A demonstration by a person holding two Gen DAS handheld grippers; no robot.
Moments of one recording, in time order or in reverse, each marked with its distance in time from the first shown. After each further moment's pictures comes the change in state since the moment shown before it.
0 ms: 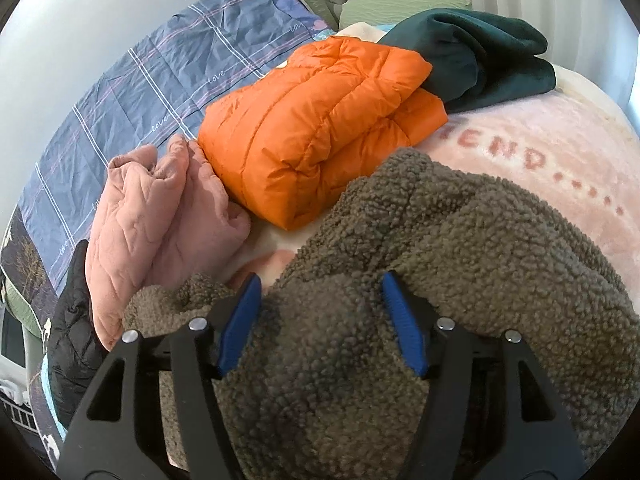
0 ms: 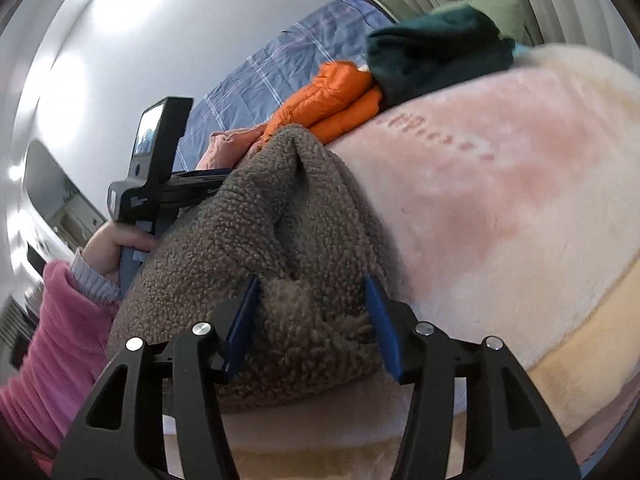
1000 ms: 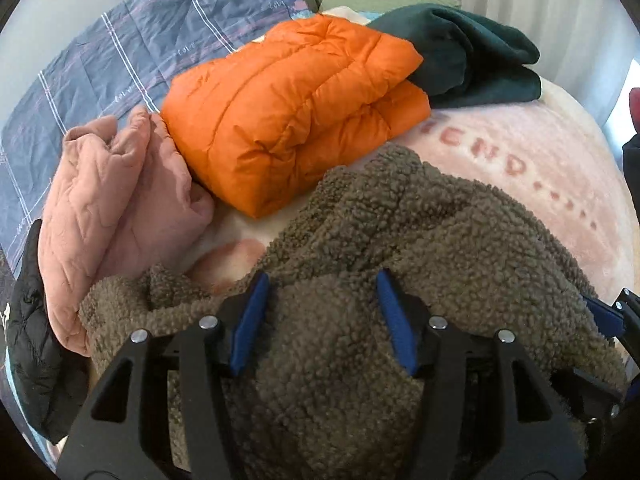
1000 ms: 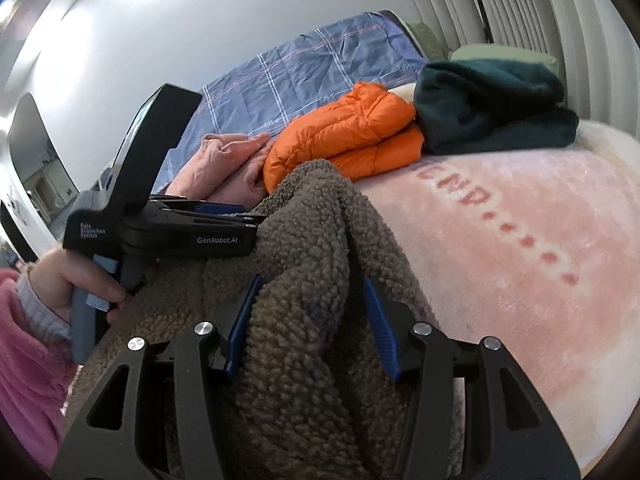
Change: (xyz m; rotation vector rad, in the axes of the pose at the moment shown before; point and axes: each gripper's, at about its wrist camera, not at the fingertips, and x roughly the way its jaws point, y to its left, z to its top) left arm 0.021 0.009 0.010 -0.057 0.065 -0.171; right arm 0.070 0.035 0.046 -0.122 -0.036 -0.100
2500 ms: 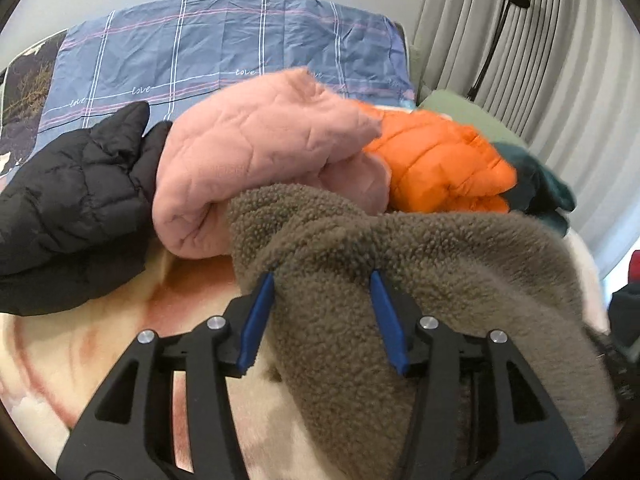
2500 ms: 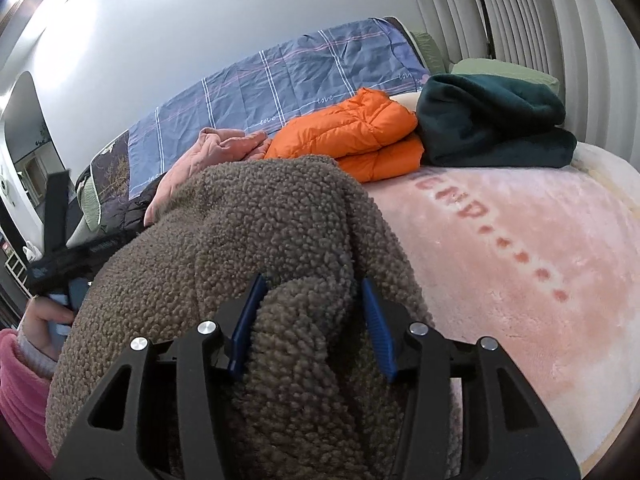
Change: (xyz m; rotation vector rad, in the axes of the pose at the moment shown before) left arm -0.063 0.128 -0.110 -0.486 -0.295 -0.032; right arm 0.004 0.011 0.004 -0.068 -0.004 -0.065
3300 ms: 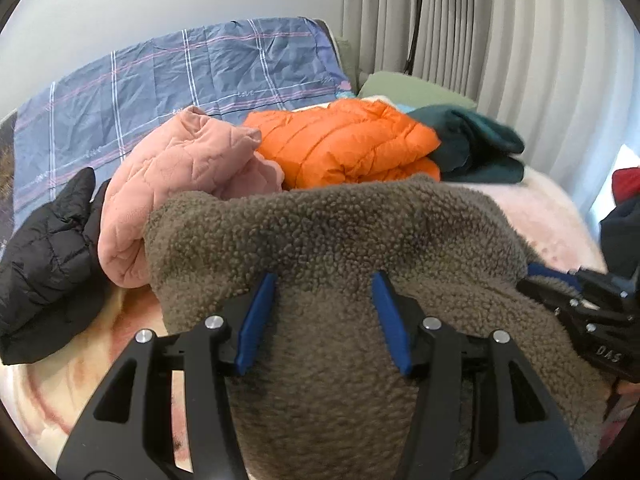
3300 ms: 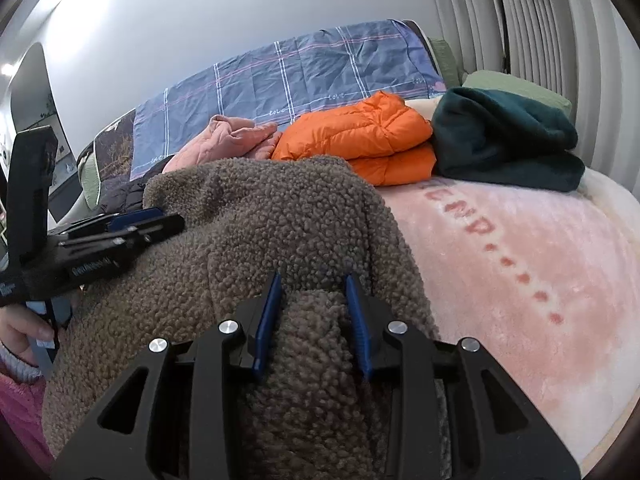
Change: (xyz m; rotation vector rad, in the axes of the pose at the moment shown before) left arm -0.015 -0.082 -0.019 0.254 -0.019 -0.050; right arm 0.004 0.012 0.006 -0.090 0.016 -0.038
